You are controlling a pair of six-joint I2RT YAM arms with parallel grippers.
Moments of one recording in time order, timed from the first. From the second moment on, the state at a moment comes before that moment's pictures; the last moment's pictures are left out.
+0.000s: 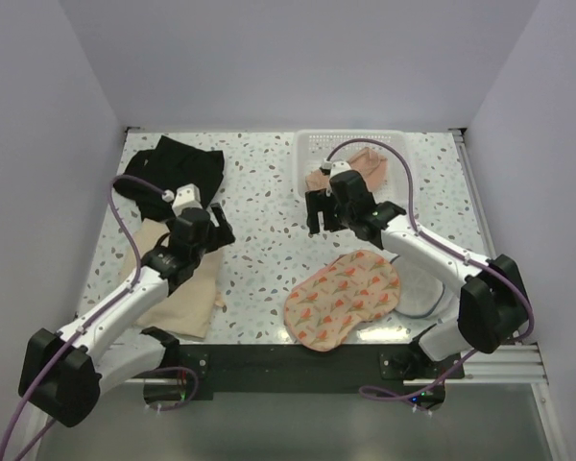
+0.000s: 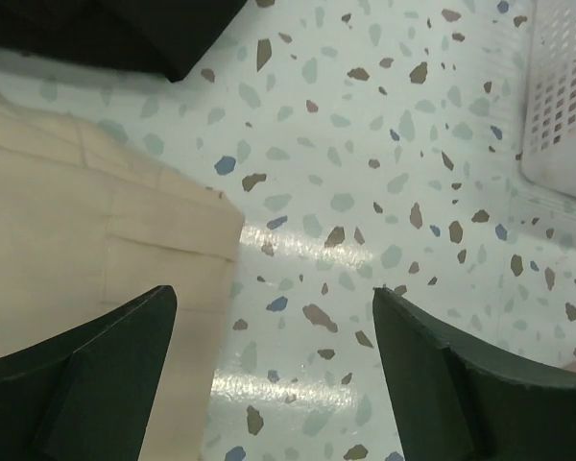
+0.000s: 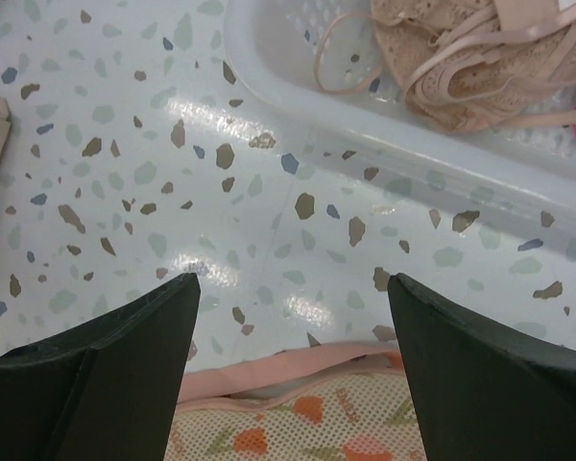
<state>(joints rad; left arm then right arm) -0.44 1.04 0.65 -0.22 -0.36 -0.62 0.62 1.47 1.10 -0.34 0.11 0.31</state>
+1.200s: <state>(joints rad) -0.59 1.04 0.49 -0.57 -0.77 -1.14 0.65 1.43 1.04 -0.35 0.19 0.35</state>
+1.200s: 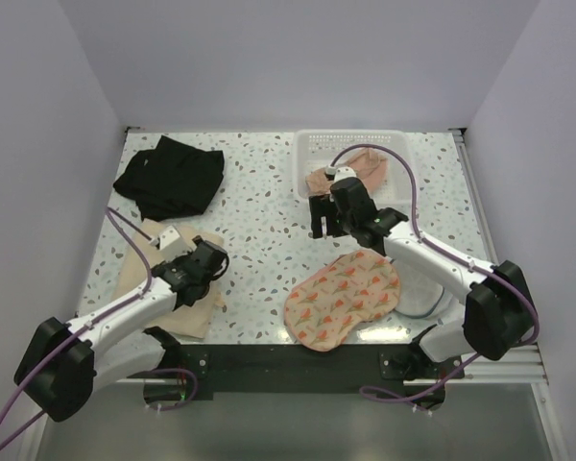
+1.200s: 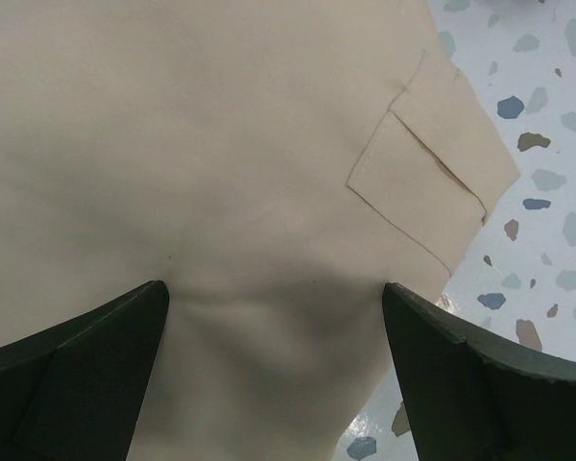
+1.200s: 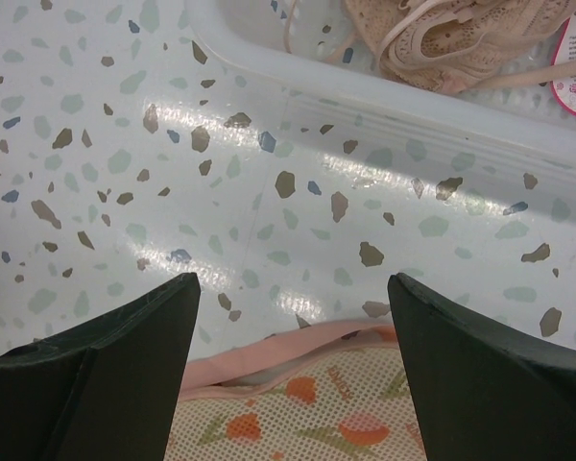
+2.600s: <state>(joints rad) 0.21 1.15 0.43 -0.11 -0.32 -0.93 0.65 1.35 1.04 -0.41 0.25 0.34</state>
